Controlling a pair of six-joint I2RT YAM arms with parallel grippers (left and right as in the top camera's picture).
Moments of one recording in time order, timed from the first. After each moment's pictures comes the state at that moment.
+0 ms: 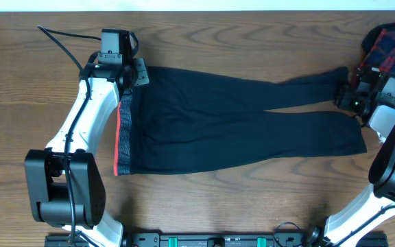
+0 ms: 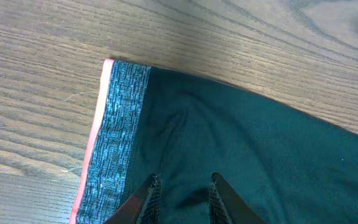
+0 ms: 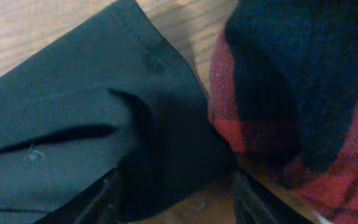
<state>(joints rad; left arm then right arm) -0.08 1.78 1.35 -0.56 0.02 -0.30 -0.42 2.00 1.06 0.04 -0.26 -0.05</state>
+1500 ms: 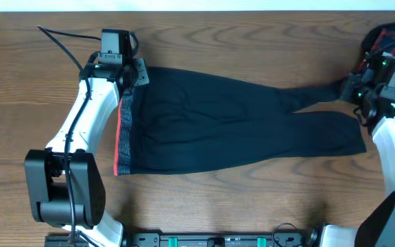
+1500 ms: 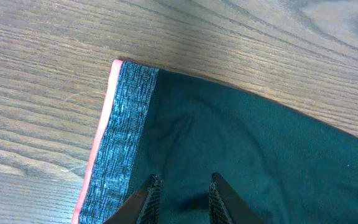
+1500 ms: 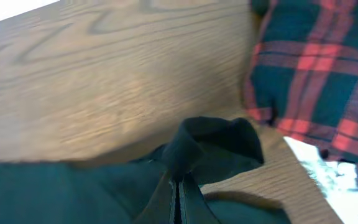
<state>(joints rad) -0.08 1.78 1.35 -0.56 0.02 -0.30 -0.28 1.51 1.05 -0.32 -0.10 0.13</state>
